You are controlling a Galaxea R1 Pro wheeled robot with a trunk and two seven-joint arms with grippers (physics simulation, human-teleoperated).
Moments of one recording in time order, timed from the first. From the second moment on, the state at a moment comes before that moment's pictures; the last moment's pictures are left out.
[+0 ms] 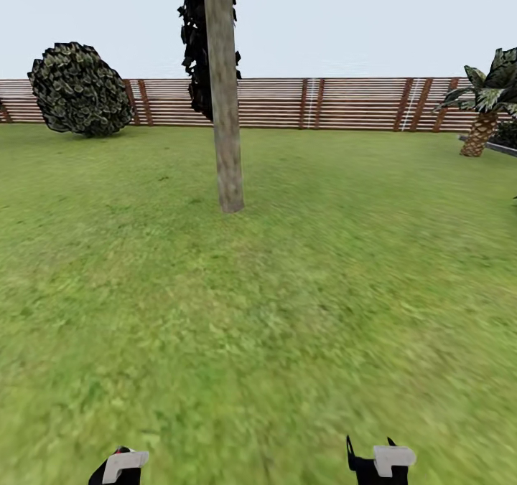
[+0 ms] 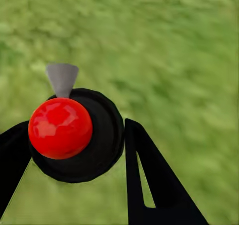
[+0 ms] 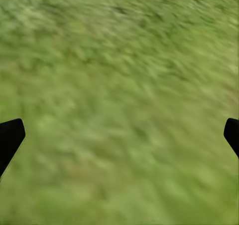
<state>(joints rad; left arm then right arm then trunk) -0.23 0.11 0.06 -0.41 0.02 -0.40 0.03 -0.18 -0.04 0.04 -0.51 0.06 -0.55 -0.18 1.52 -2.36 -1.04</state>
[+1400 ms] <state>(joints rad) -0.23 0.11 0.06 -0.41 0.02 -0.40 0.03 -0.18 -0.04 0.04 -0.51 0.06 -0.55 -0.18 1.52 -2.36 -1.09</state>
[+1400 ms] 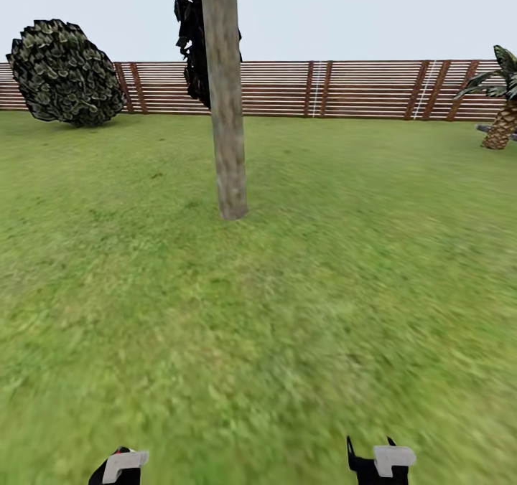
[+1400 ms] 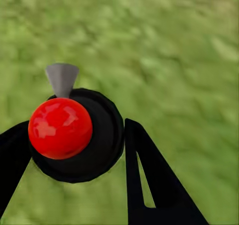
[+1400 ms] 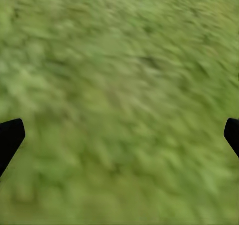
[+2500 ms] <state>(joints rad) -0.23 0.11 0.06 -0.41 0.02 -0.40 0.03 -0.18 -0.04 0.04 -0.51 0.06 -0.55 -0.18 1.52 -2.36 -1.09</state>
